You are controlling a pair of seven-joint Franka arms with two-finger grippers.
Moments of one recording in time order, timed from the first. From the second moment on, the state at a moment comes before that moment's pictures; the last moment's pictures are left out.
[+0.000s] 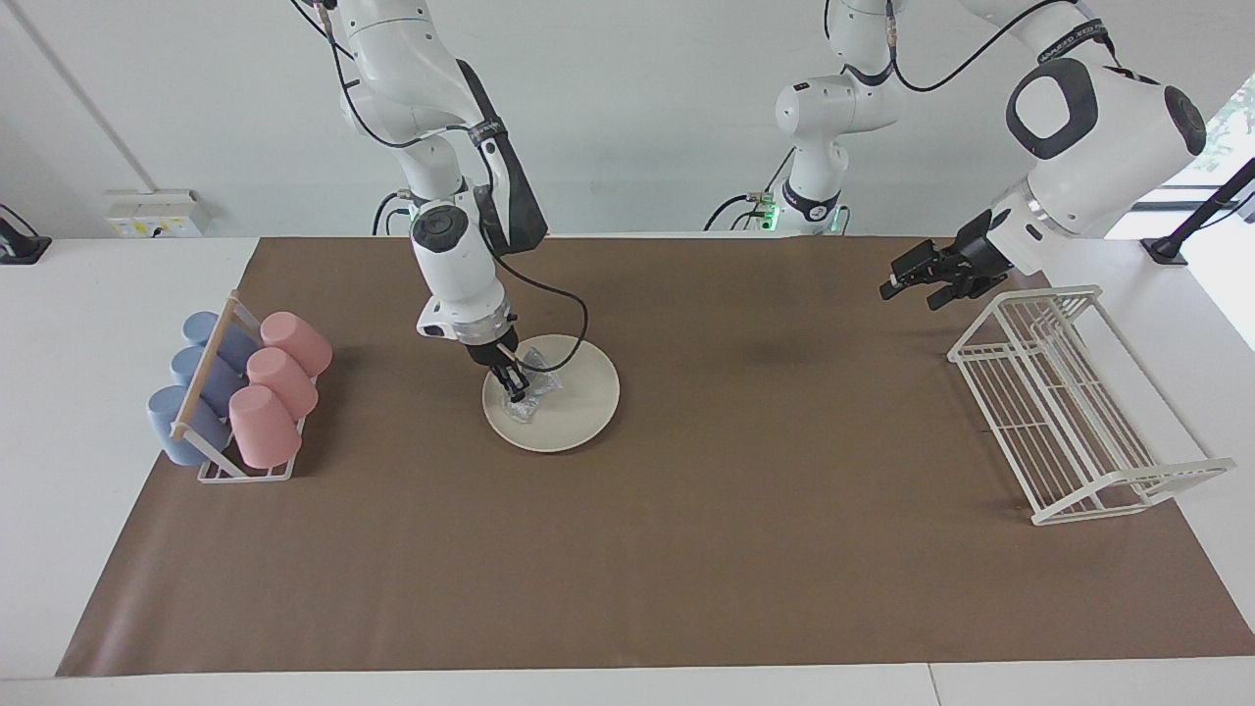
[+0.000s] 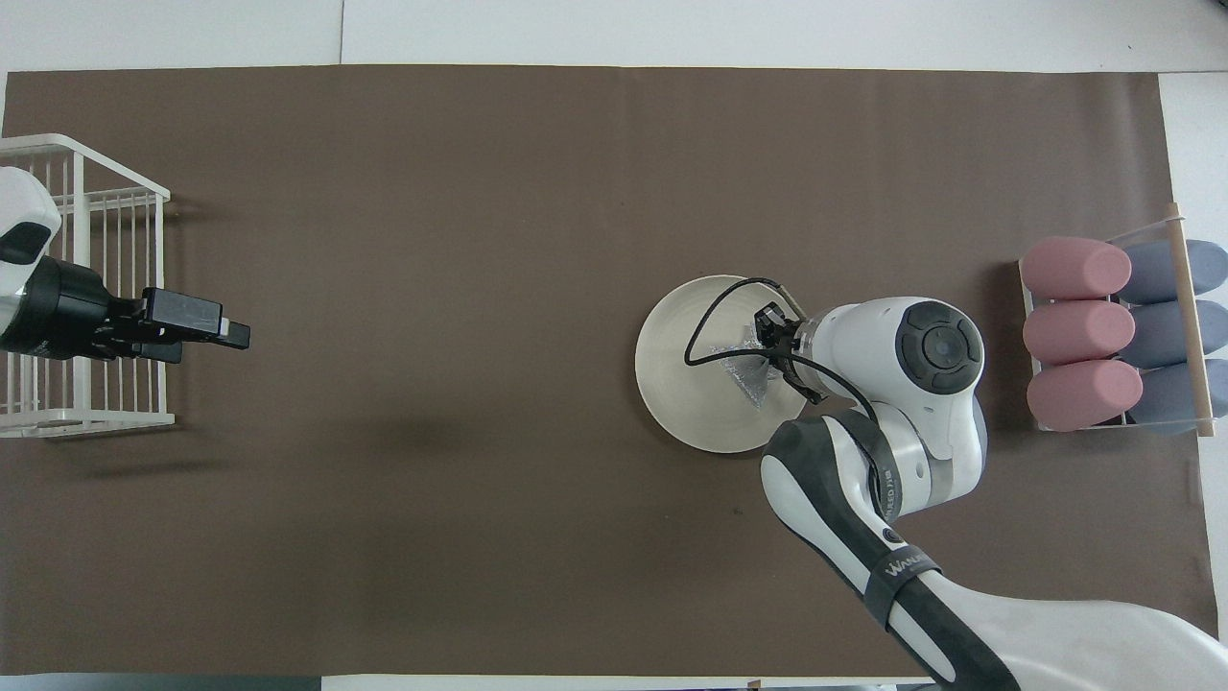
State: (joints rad) left arm 0.10 -0.04 -0.07 -1.87 -0.40 1.67 0.11; right arm 0.22 0.15 0.12 -2.25 0.14 2.54 1.21
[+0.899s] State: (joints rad) left arm 0.10 -0.04 -0.07 -1.87 -0.40 1.69 0.11; right arm 0.42 0.15 0.12 -2.25 0.14 2.56 1.58
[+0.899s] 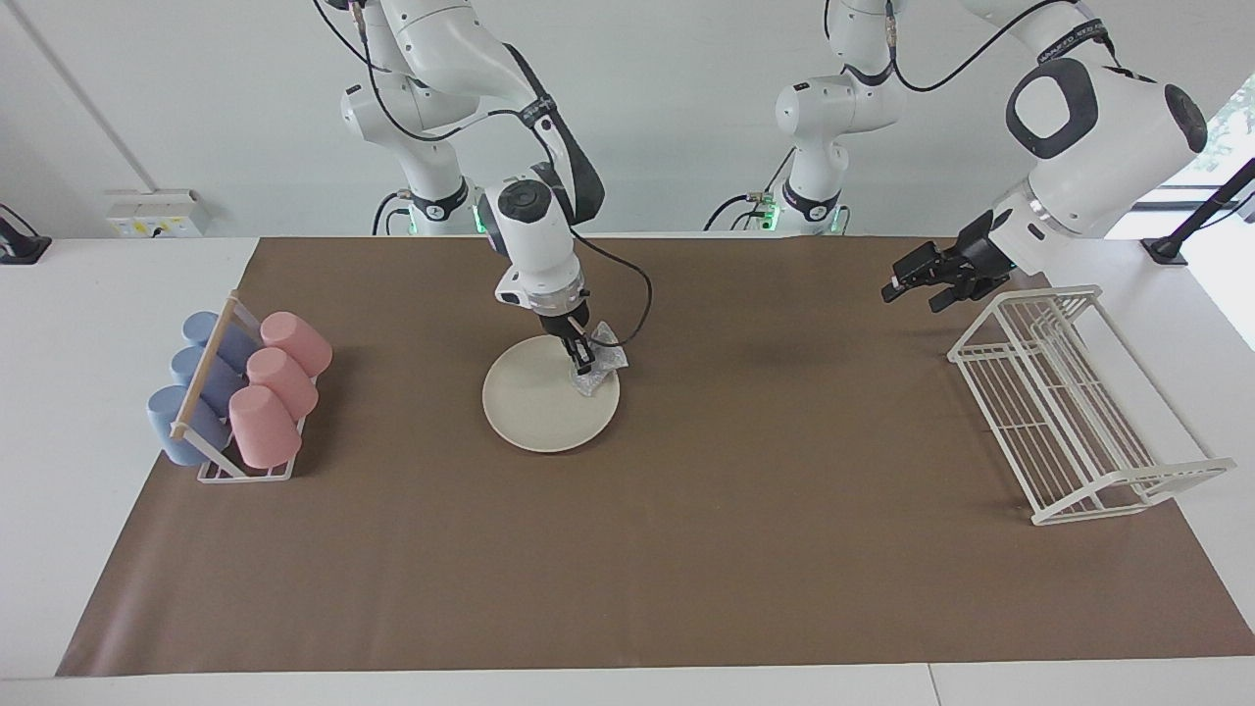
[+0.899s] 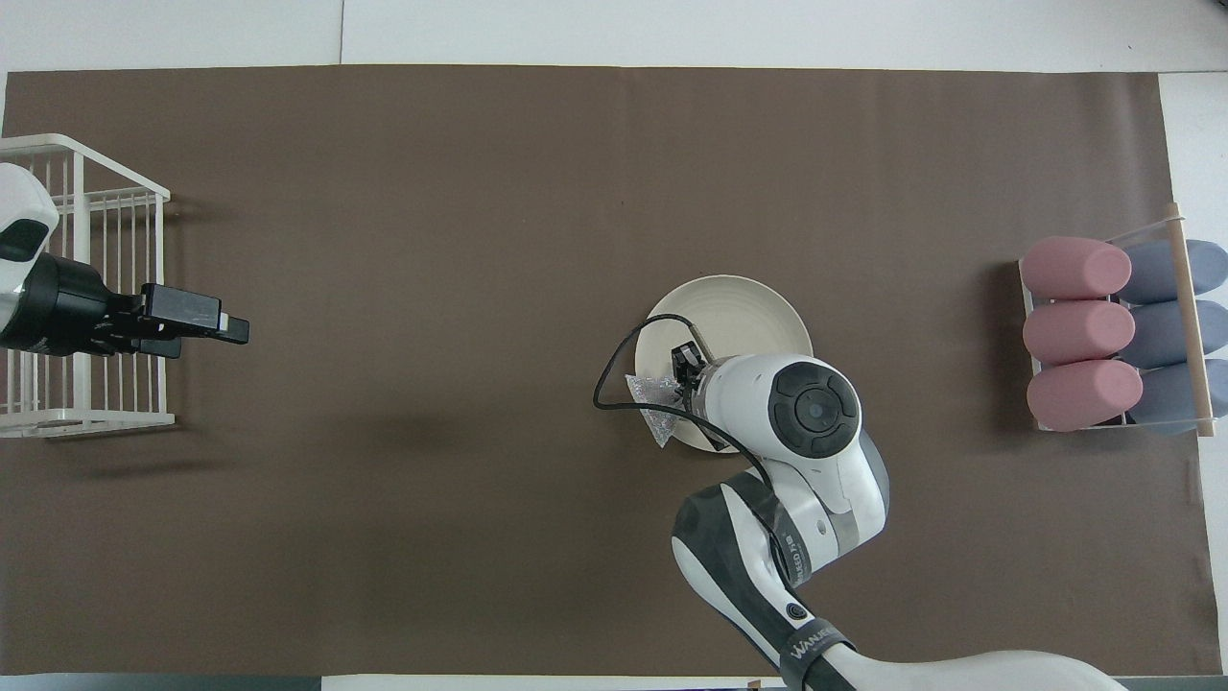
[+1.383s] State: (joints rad) left arm 0.10 -0.04 -0.07 -1.87 -0.40 1.69 0.10; right arm 0.43 0.15 0.12 -2.00 0.14 2.31 1.72
